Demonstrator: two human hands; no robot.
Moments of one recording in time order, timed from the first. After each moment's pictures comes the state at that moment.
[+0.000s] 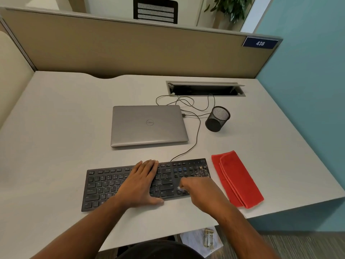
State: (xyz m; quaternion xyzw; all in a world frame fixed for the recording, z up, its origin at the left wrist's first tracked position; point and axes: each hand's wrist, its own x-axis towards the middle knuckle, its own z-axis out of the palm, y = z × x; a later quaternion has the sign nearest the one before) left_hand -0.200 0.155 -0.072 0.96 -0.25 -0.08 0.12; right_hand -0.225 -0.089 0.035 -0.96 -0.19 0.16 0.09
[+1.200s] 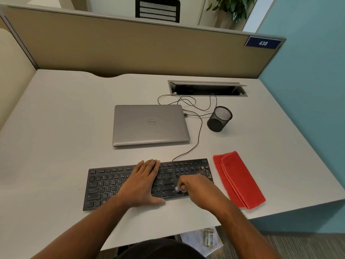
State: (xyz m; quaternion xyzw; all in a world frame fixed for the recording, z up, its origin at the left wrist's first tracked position) left_hand -0.202 0.154 -0.069 0.96 -0.24 -0.08 0.13; right_hand -0.210 -0.075 0.039 -0.94 -0.15 0.28 0.14
